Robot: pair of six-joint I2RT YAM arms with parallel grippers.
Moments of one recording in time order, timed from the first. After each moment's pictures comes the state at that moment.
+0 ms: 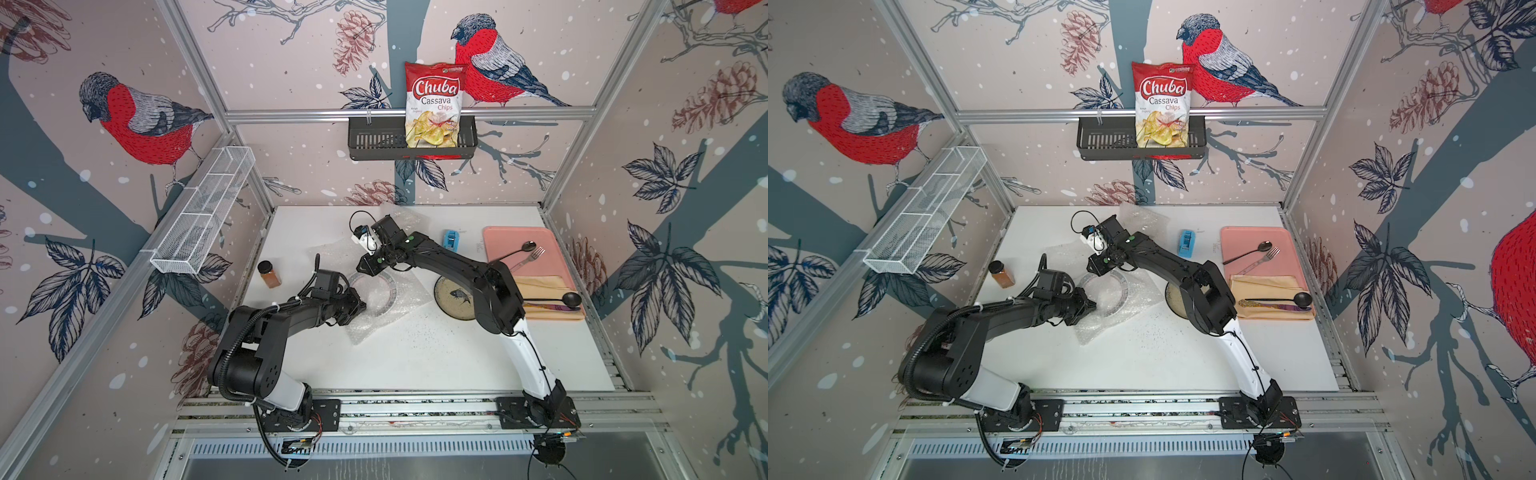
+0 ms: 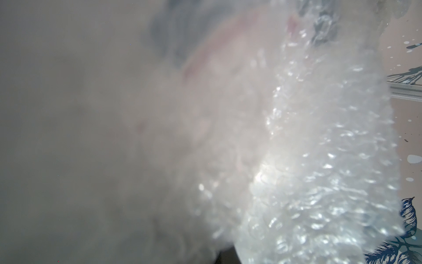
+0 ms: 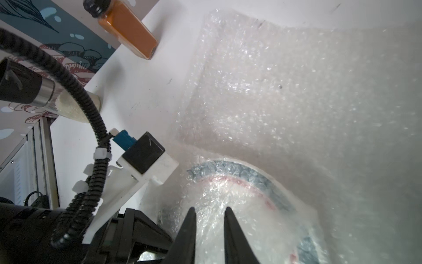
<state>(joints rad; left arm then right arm) -0.22 1.52 0.56 -0.03 0.51 -0.97 0.86 2.34 2.03 -0.56 -0.41 0.09</state>
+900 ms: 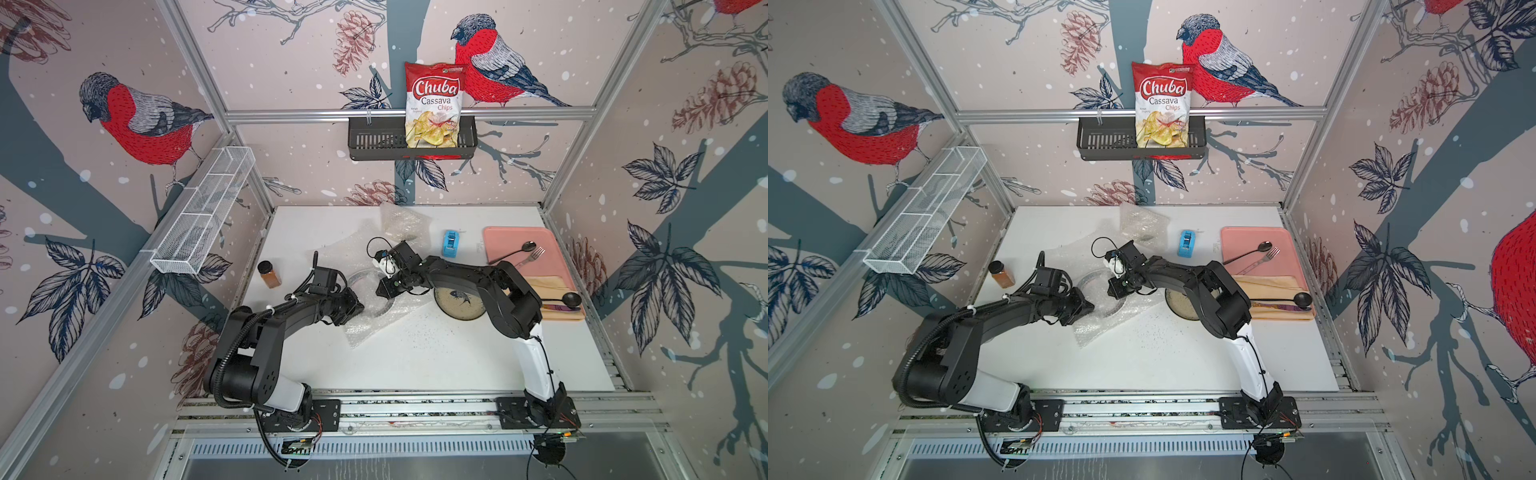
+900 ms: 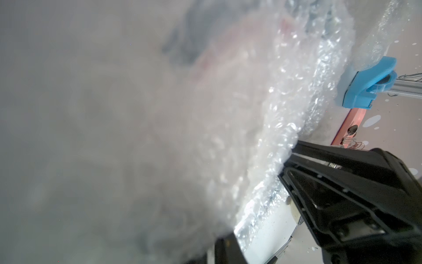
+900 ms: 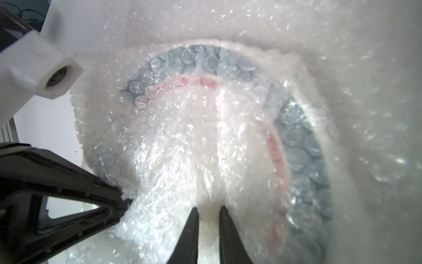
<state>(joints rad) -0.19 1.49 0.64 -0.22 0.50 -0.90 0.83 2.20 1.53 -0.32 -0.39 0.21</state>
